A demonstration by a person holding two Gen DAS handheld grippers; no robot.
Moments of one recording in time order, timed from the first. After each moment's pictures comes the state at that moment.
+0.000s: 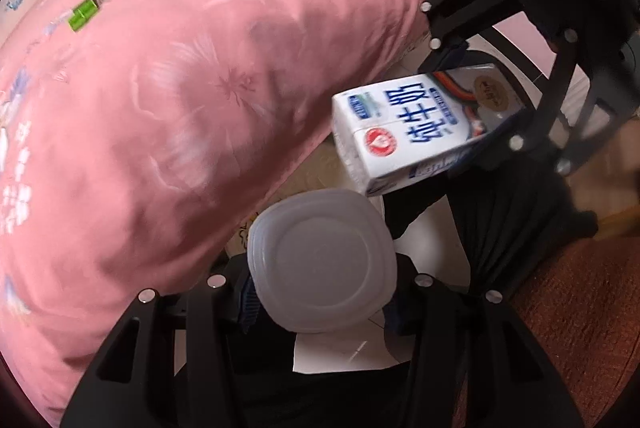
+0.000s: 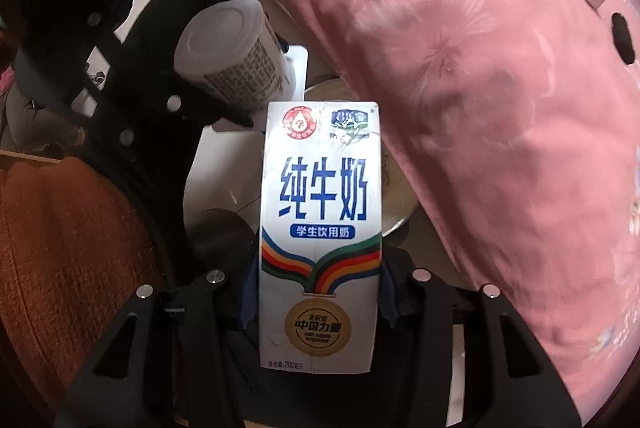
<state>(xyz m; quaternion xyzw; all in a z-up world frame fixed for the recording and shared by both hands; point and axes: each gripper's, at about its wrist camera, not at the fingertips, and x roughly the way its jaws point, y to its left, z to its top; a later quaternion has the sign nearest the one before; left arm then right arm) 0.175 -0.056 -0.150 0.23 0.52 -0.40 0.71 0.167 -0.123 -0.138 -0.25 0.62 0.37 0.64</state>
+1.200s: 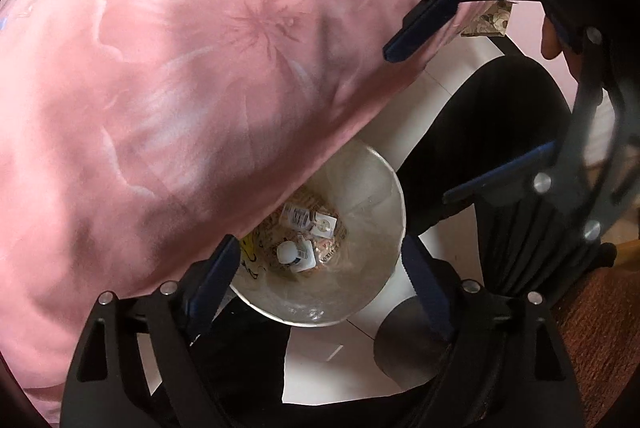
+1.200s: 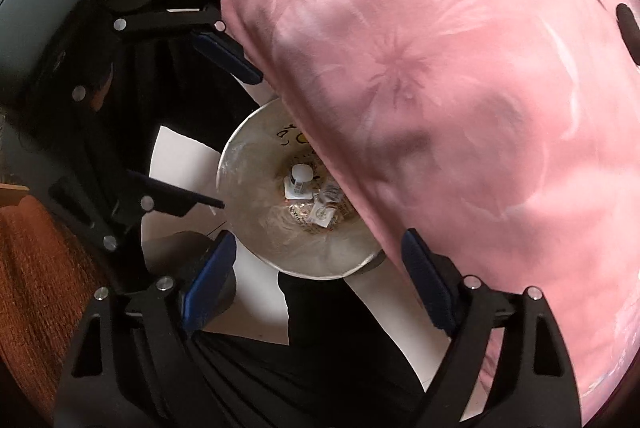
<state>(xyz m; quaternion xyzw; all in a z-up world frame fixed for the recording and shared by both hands) 0.193 -0.037 -0.194 0.19 0.56 -0.39 0.71 0.213 -0.116 -0.167 -0.25 0.62 0.33 0.67</state>
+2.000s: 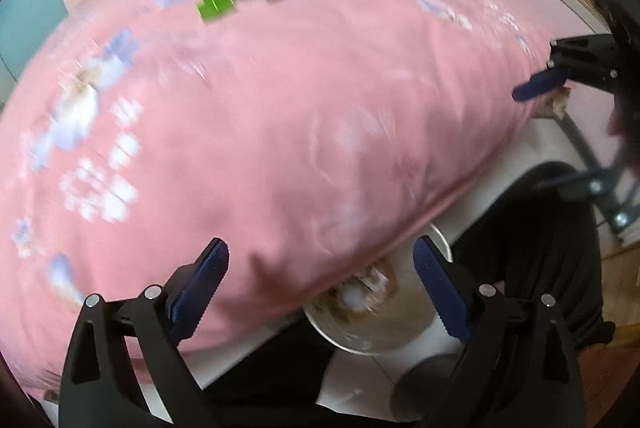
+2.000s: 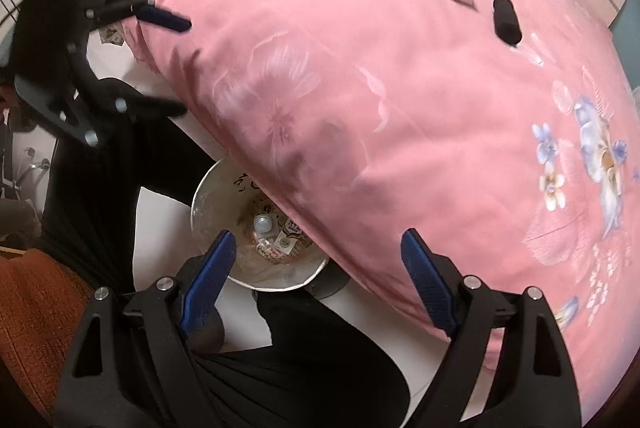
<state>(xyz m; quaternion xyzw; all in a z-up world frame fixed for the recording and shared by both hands) 0.232 -0.001 -0.089 0.17 0.49 -0.26 0.82 0.211 -0.166 -0.081 -0.20 0.55 0.25 0.77</state>
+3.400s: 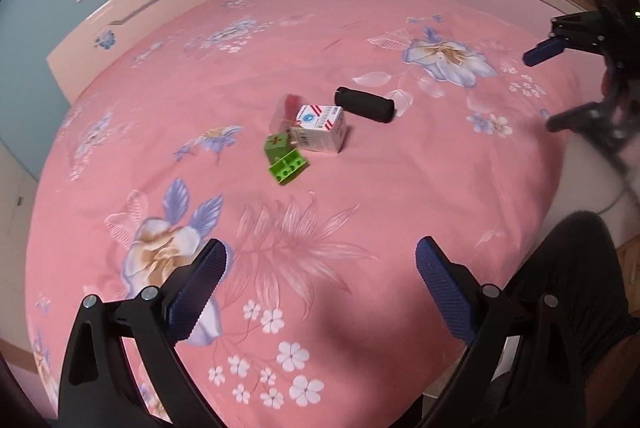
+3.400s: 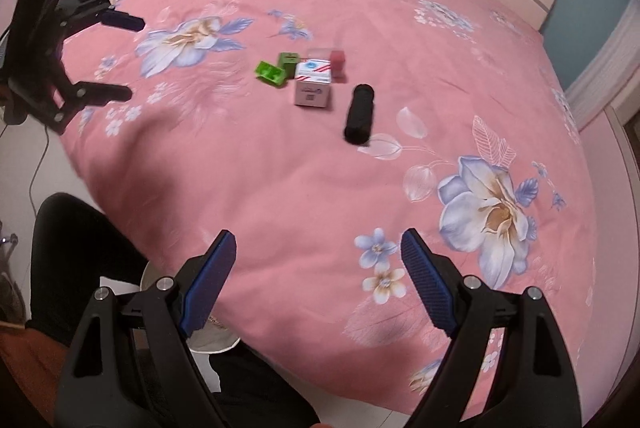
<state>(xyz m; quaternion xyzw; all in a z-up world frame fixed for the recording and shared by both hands) 0.359 0.000 0.006 0.23 0.40 -0.30 0.84 0.315 -0.228 0.012 -0.17 0.49 0.16 0.84</state>
